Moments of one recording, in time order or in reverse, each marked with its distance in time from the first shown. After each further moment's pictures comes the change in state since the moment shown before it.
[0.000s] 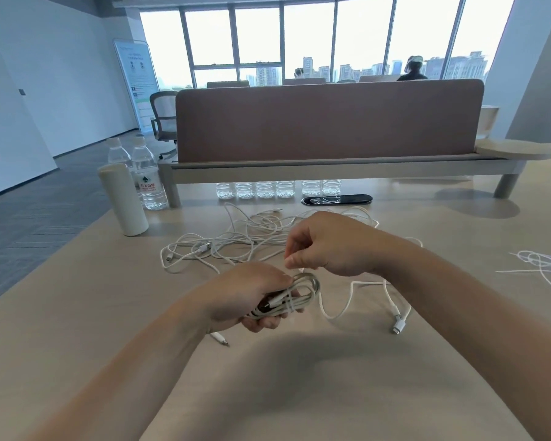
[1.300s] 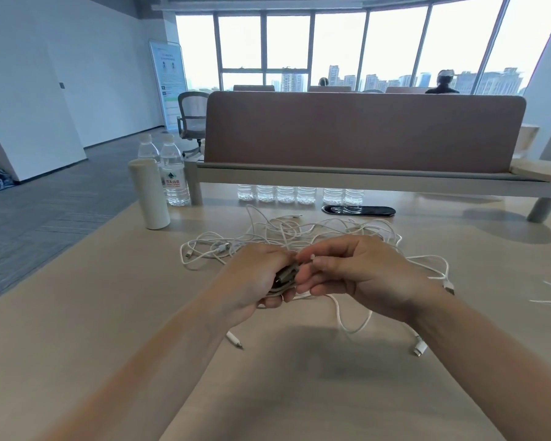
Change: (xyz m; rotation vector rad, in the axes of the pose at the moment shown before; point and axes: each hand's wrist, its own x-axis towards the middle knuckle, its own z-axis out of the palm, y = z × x) left_hand 0.008 0.001 -0.006 -0.233 0.392 0.165; right_hand -0.015 0.010 0.029 1.061 -0.002 0.030
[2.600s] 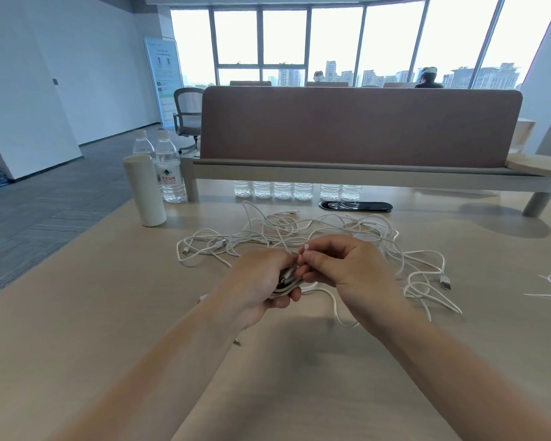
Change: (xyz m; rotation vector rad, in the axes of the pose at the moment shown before) left_hand 0.008 -0.011 0.012 -0.109 -0.001 -0.114; right_hand 0.005 0.020 0.022 -0.015 0.364 -0.182
